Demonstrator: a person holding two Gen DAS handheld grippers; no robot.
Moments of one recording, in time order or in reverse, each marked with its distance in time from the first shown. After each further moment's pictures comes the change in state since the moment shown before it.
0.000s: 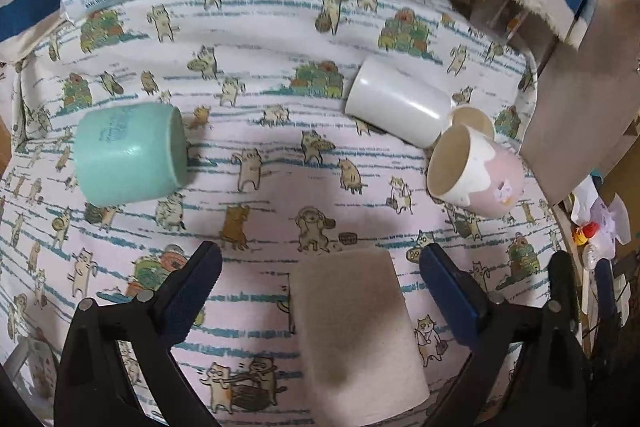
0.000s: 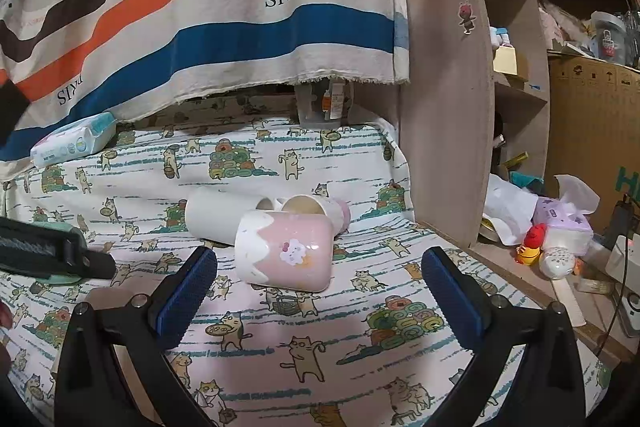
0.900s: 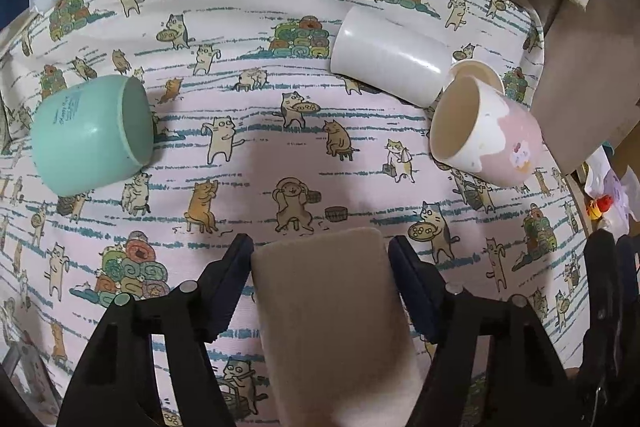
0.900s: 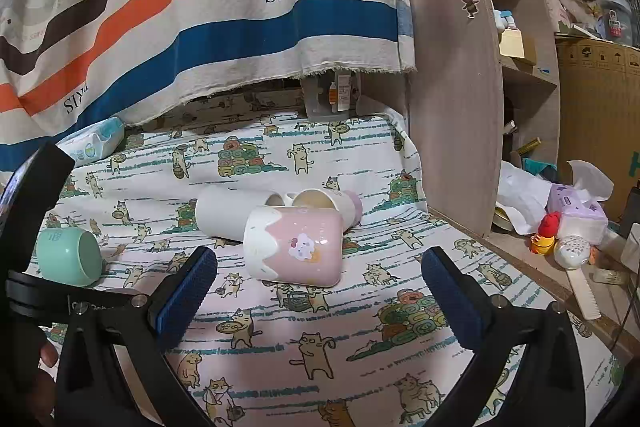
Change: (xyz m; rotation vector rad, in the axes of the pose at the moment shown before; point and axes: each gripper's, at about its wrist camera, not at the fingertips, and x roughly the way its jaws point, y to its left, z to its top) left arm 0.030 -0.014 -0.004 0.059 0.086 0.012; right arm 0.005 -0.006 0.000 0.040 0.030 0.058
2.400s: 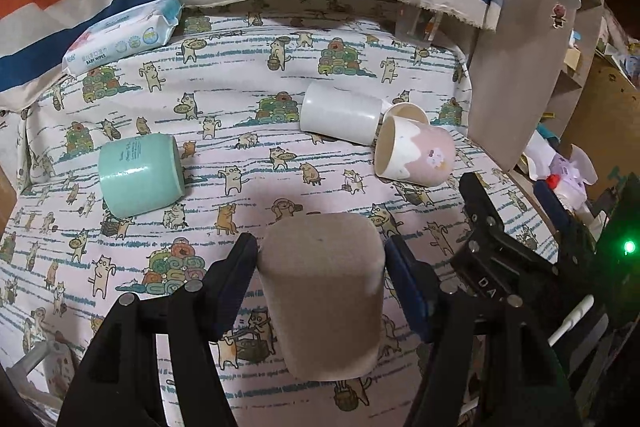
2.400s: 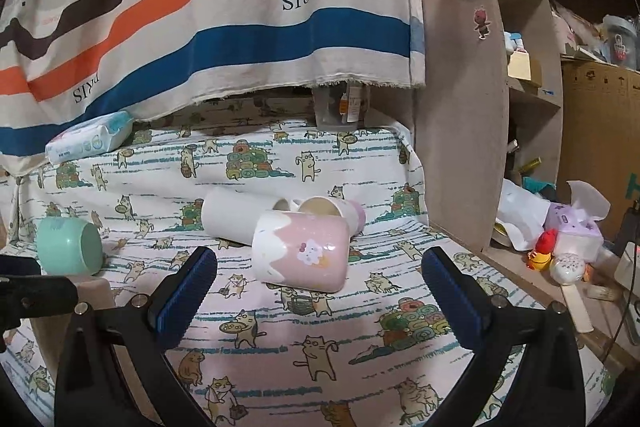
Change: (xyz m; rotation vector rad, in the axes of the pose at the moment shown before) left arm -0.100 -0.003 -0.053 0.120 -0.252 -0.078; right arm -0.007 0.009 0.000 -0.046 -0.033 0.001
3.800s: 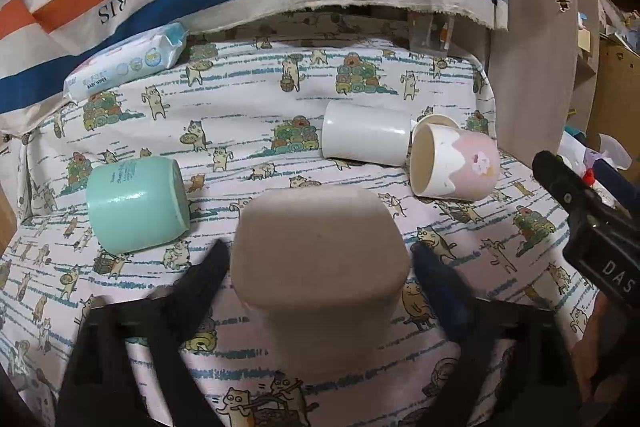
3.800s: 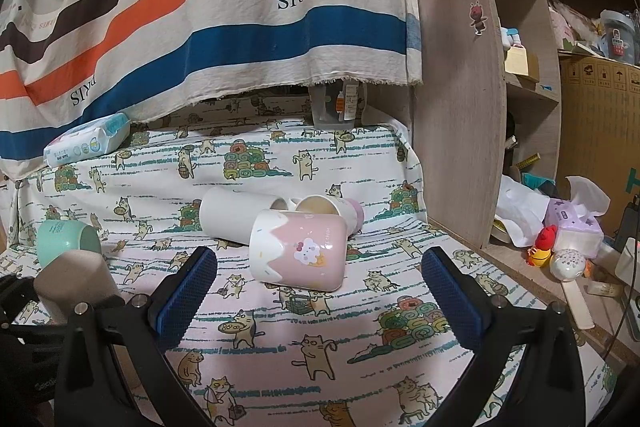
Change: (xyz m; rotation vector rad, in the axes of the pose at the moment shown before) left arm 0.049 0.014 -0.023 0.083 -0.202 0.084; right arm 0.001 -0.002 0.000 0.007 0.004 -0.004
